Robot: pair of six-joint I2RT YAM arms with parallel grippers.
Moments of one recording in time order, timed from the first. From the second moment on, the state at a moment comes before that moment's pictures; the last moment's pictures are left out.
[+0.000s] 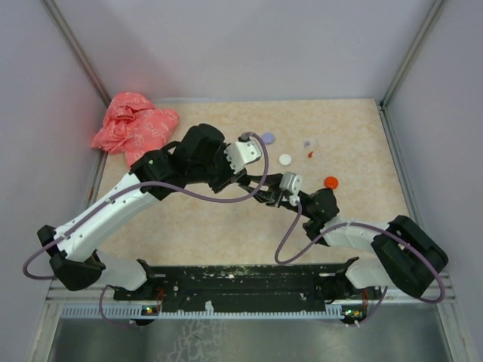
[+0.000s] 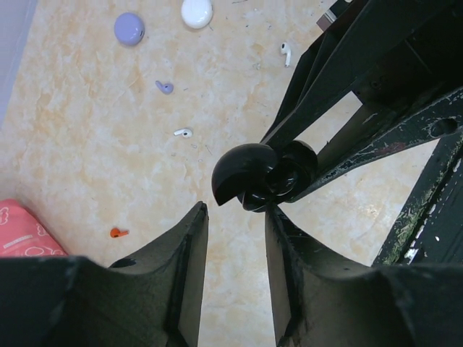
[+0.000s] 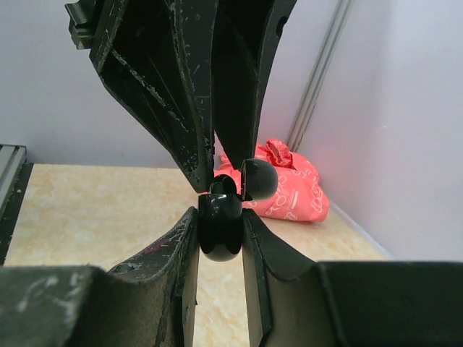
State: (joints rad) left arm -0.92 1.38 1.60 -0.90 -0.03 0.34; right arm 0.72 1.30 0.39 1.38 -0.53 -0.07
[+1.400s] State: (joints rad) left arm -0.50 1.20 1.26 -0.36 0.93 -0.05; right arm 0.69 1.32 0.38 1.55 -0.66 0.15
